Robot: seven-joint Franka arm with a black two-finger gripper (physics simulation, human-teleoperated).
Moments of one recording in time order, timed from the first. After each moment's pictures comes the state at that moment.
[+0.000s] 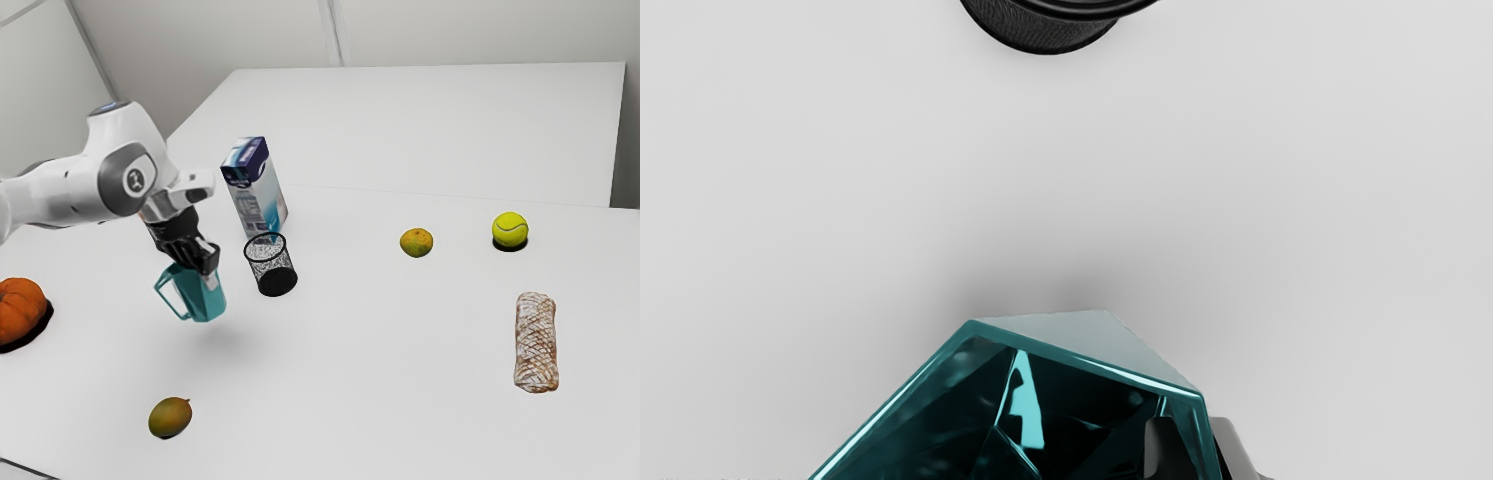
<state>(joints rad) 0.20 -0.16 -0.14 -2.27 -0.16 2.07 0.34</state>
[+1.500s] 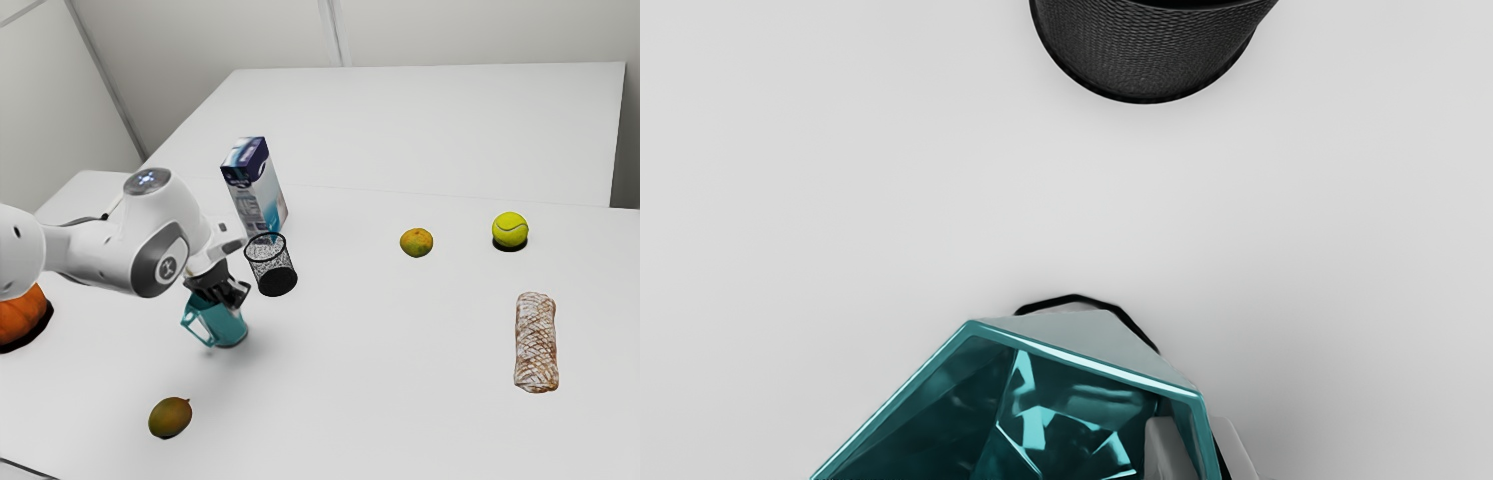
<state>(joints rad) 0.18 -0.14 -0.21 -2.51 0.00 2.54 -0.01</state>
